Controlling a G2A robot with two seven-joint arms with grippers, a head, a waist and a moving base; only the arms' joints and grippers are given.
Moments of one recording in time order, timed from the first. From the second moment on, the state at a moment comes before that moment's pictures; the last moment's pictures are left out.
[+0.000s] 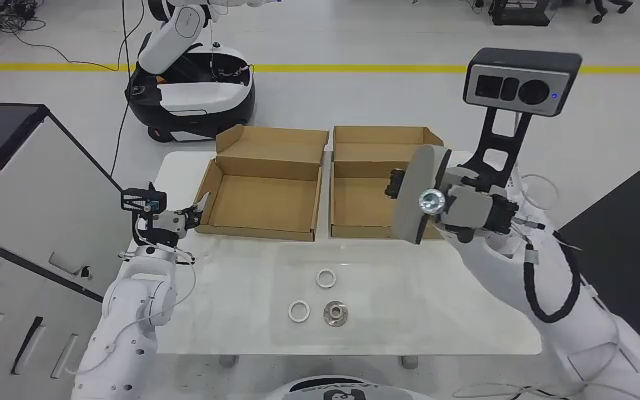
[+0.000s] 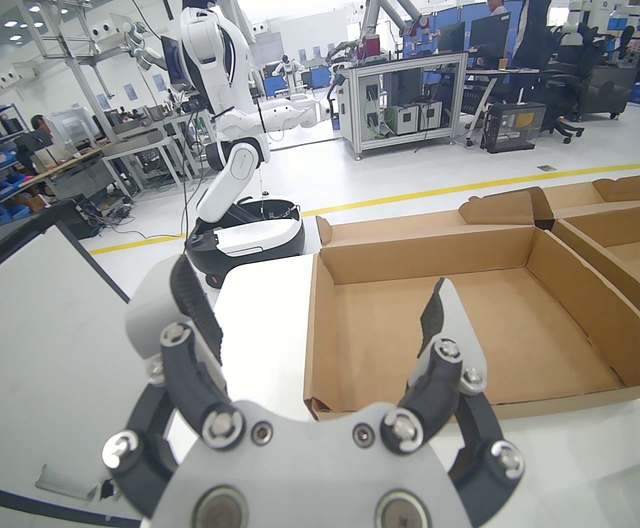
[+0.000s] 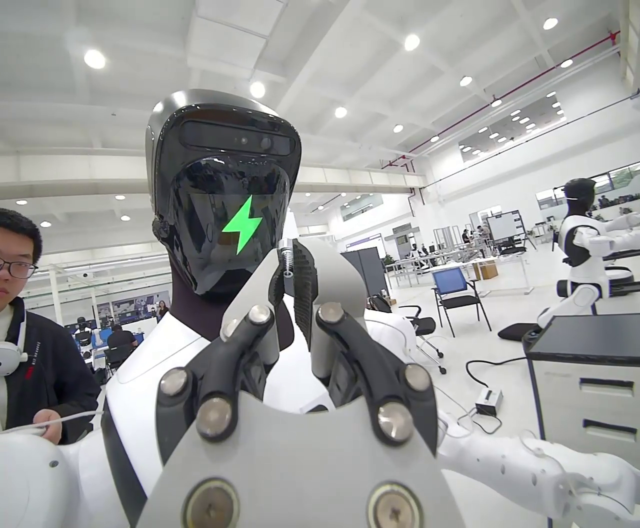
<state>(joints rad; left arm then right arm) 1.73 -1.15 -1.60 -1.80 1.33 0.00 0.00 -0.91 -1.06 0.96 -2.06 0.94 -0.71 0.75</state>
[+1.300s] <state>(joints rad) 1.73 -1.15 -1.60 -1.80 1.33 0.00 0.00 -1.05 -0.96 1.46 -2.06 0.23 0.01 0.99</state>
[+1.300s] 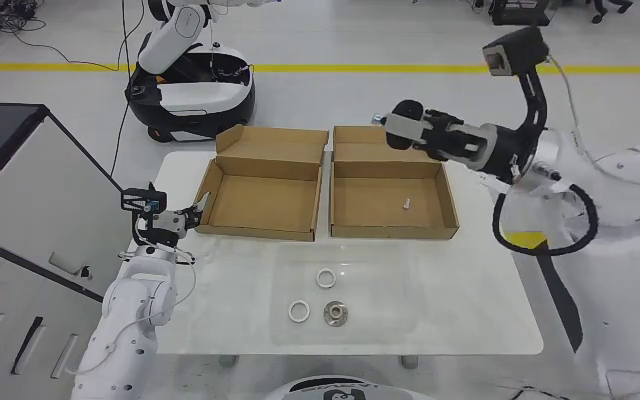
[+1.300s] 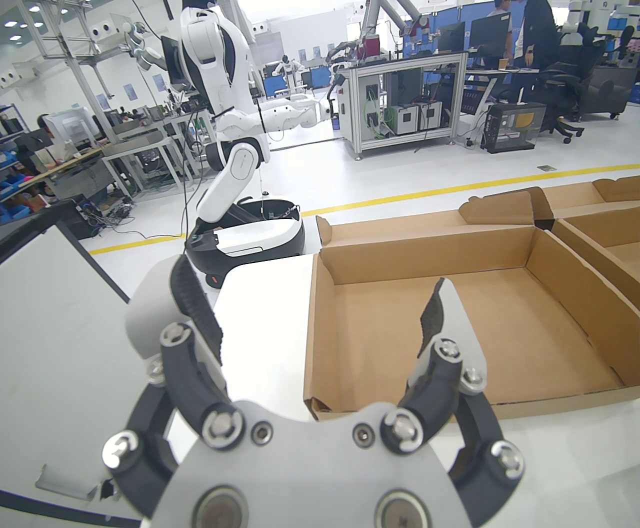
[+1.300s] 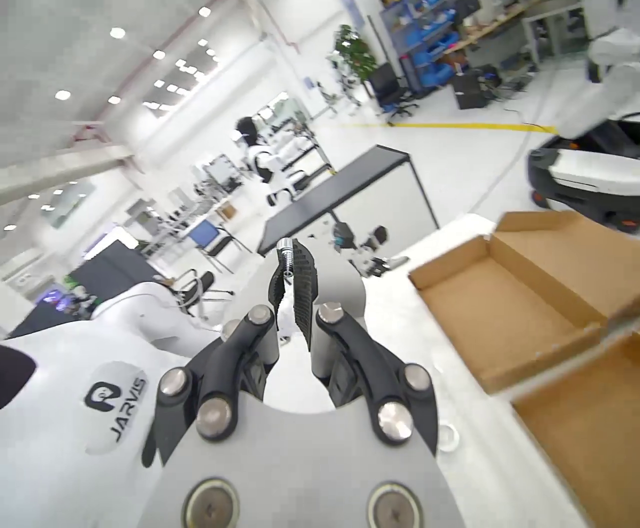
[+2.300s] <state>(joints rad) 1.73 -1.15 -1.60 -1.80 1.33 0.00 0.00 -0.48 -0.99 0.91 -1.58 -0.44 -0.20 1.42</state>
